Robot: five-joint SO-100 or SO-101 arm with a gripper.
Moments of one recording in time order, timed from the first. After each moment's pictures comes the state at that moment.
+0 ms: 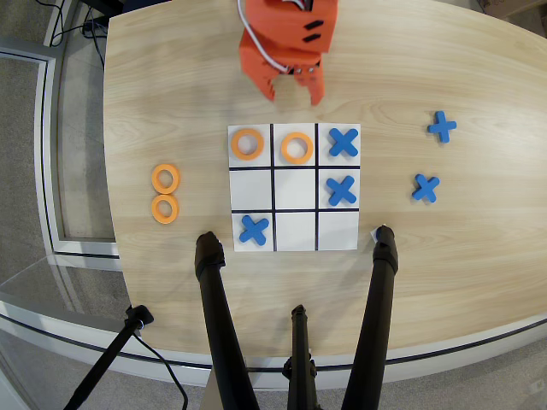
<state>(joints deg) 8.8 155.2 140.4 79.5 -90.6</state>
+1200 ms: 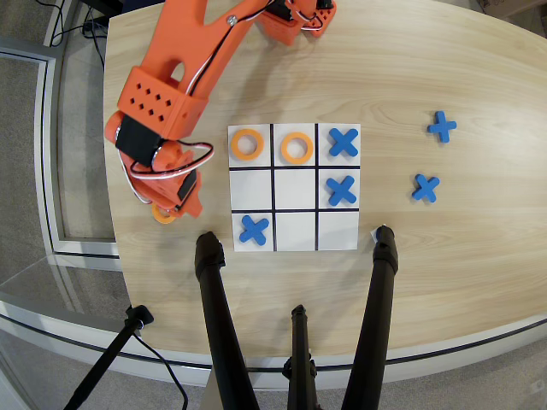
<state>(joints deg) 32.7 85.3 90.8 53.3 -89.7</state>
